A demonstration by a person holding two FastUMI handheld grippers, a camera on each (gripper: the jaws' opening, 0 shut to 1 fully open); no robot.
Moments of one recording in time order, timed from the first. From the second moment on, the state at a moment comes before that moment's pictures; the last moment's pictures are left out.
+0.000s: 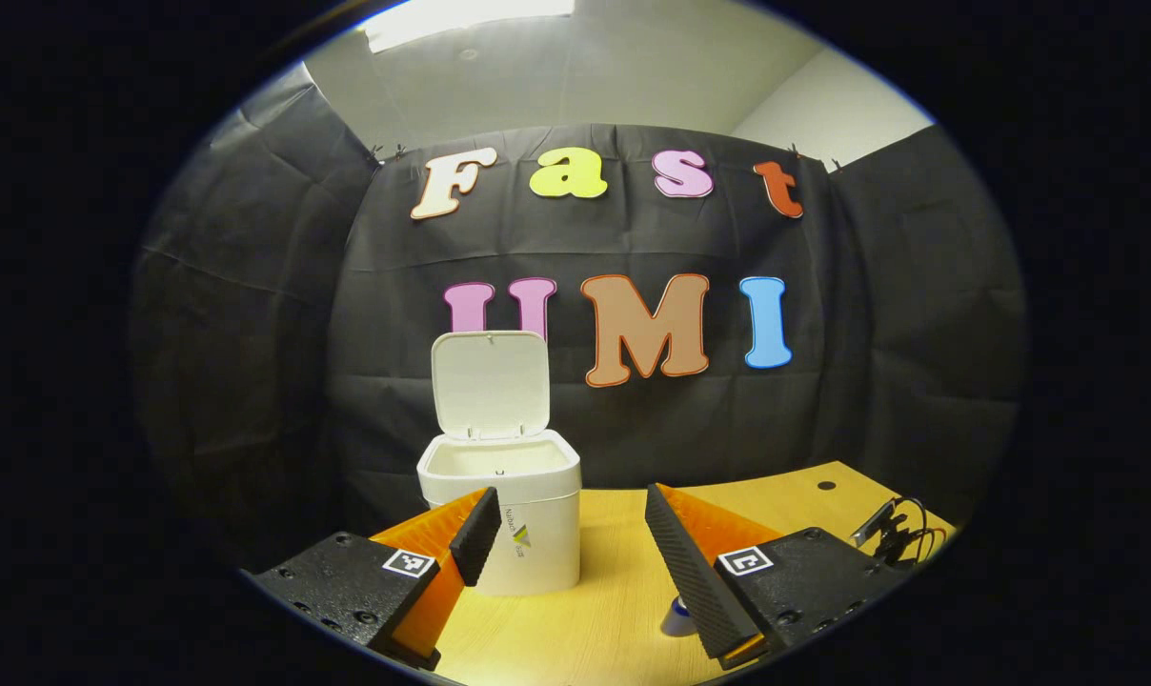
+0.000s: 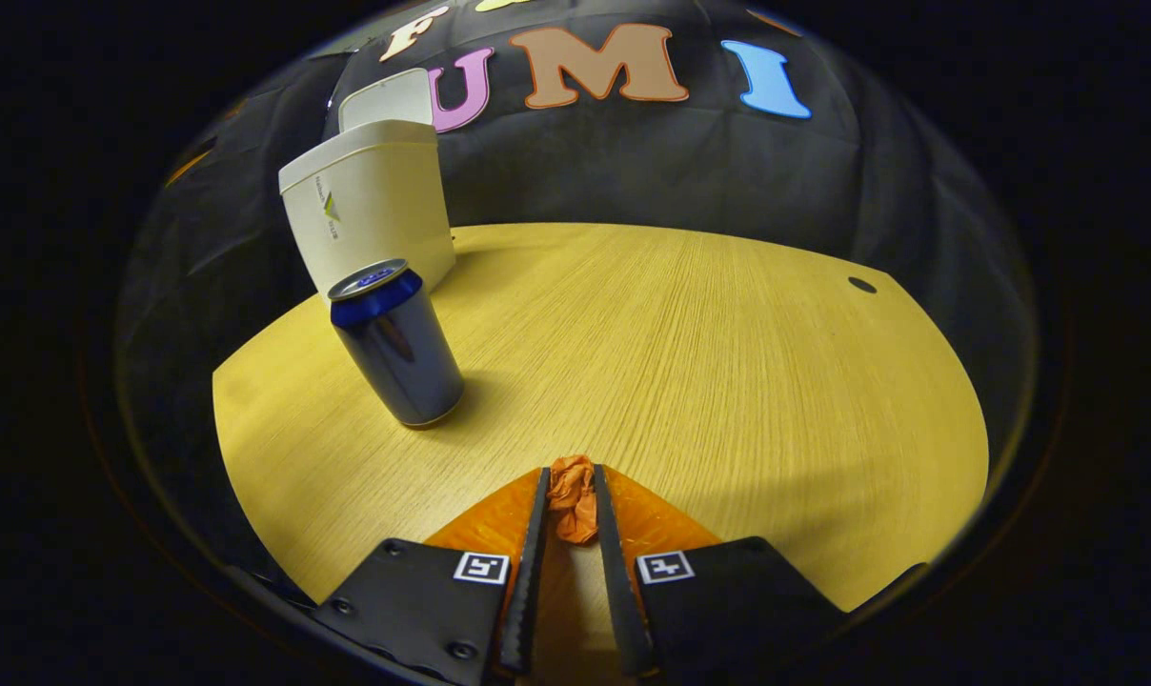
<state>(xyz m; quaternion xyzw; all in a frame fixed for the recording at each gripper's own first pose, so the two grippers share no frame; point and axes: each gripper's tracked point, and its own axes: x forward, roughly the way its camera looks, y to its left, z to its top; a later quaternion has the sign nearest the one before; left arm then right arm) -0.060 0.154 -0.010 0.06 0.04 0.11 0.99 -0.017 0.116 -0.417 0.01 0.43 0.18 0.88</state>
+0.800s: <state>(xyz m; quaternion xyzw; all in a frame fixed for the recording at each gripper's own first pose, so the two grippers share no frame) -0.036 0.150 -0.030 0.03 0.05 0.06 1.00 0.100 0.172 -0.127 0.06 0.16 0.24 0.96</state>
